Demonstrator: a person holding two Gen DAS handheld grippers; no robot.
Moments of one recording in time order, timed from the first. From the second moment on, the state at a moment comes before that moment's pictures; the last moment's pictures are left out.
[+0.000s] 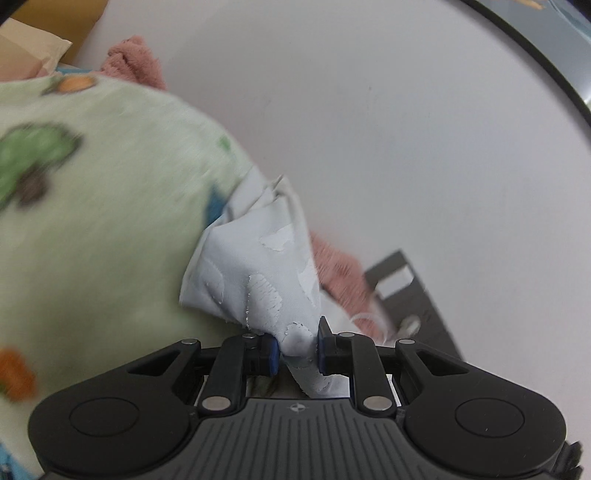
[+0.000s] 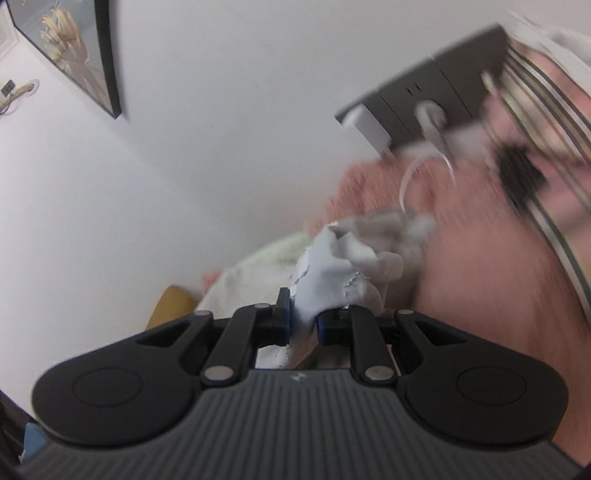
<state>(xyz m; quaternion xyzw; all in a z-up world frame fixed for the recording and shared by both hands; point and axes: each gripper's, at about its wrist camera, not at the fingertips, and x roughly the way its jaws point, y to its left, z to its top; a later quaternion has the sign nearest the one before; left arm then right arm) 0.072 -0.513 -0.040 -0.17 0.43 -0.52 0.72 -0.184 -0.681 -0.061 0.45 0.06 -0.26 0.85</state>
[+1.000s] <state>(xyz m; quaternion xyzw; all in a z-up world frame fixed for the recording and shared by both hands) -0.119 -0.324 0.162 0.00 0.21 -0.50 0.84 -0.269 -0.466 0.103 0.17 0.13 -0.25 0.94</state>
